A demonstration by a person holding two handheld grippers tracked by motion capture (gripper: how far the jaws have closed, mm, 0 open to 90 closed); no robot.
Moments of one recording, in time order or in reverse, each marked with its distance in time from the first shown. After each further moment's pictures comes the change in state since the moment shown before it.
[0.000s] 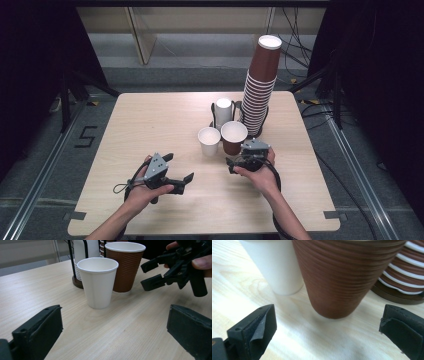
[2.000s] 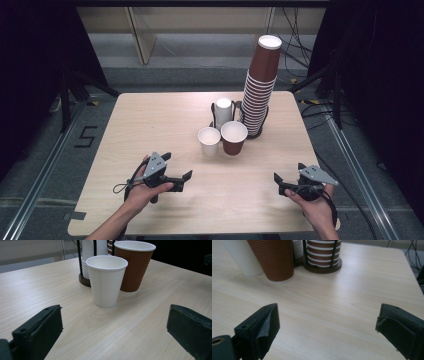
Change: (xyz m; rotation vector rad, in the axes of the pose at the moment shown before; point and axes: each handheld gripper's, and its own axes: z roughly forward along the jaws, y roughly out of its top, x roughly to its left) left arm 0.006 -0.003 0.002 0.000 0.036 -0.030; right arm -0.066 -0.084 -0.118 -0.194 -0.127 0.115
